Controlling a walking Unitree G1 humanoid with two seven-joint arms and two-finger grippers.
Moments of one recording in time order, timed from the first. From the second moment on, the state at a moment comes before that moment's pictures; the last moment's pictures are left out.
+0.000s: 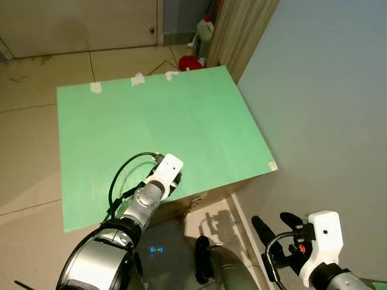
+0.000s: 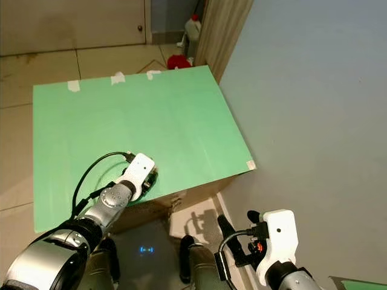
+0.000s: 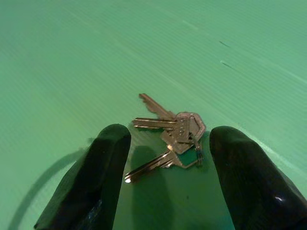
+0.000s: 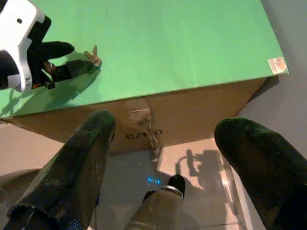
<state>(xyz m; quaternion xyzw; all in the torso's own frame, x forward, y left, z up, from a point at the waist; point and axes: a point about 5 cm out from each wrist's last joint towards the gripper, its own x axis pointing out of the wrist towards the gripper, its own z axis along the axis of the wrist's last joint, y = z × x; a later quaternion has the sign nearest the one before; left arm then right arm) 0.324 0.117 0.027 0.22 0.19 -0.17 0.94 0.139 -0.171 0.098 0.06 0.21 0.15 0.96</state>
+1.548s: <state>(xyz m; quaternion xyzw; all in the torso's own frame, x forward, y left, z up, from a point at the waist) 0.325 0.104 0.031 0.21 0.18 -0.20 0.94 0.131 -0.170 0.099 0.07 0.22 0.15 0.96</state>
